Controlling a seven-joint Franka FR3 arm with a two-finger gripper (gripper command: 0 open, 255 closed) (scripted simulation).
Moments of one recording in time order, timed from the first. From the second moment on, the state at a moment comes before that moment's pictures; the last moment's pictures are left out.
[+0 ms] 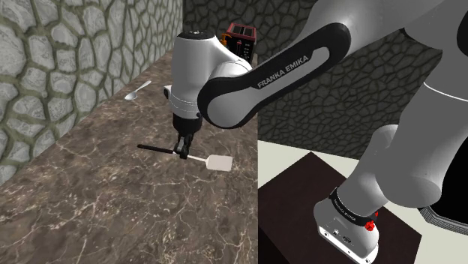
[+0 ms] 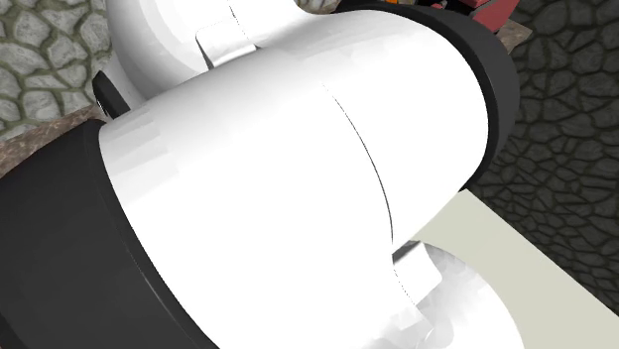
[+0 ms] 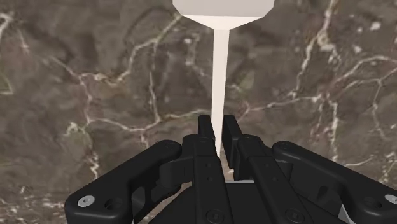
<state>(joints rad) 0.43 0.12 0.32 -2.19 -0.05 2.37 0.01</state>
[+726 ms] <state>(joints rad) 0.42 0.04 0.32 -2.13 -0.01 2.24 -0.02</state>
